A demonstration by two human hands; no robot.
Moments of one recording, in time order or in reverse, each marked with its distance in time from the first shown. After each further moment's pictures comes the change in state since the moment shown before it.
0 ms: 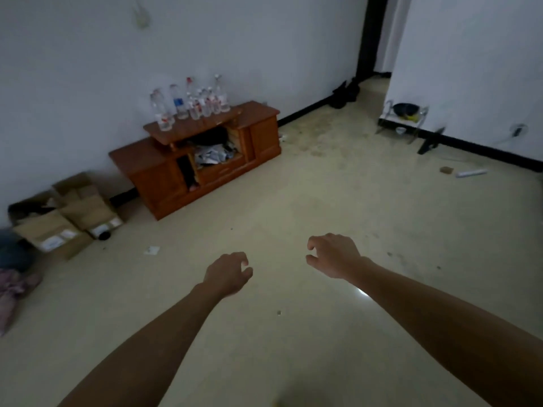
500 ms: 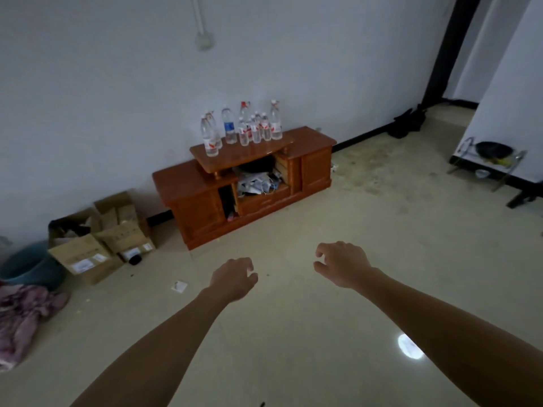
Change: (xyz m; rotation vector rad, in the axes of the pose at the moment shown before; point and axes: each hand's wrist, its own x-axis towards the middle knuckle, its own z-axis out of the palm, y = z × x) left_hand 0.309 -0.162 -0.136 -0.027 0.092 -0.155; right_hand 0.395 -0.086 -0.046 -0.005 0.035 -0.175
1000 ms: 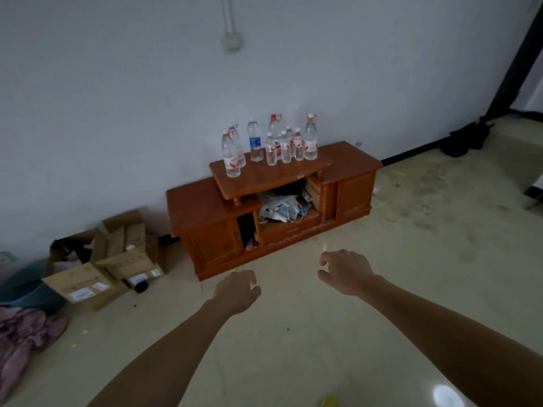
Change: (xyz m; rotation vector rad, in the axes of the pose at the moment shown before) left_hand 0.321 -0.076 -0.054 -0.028 -0.044 -0.110; right_hand 0.373 0.016 0.008 0.002 -0.062 -0.103
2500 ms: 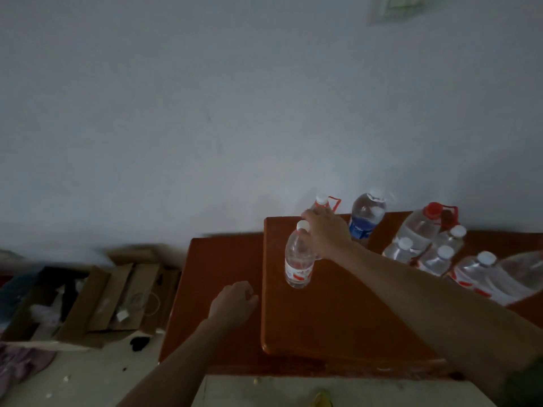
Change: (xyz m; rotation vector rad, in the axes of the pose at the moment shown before) left_hand 0.793 -0.277 -0.261 -0.395 0.025 -0.515; right_hand 1.070 -0.157 -0.047 0.005 0.096 -0.458
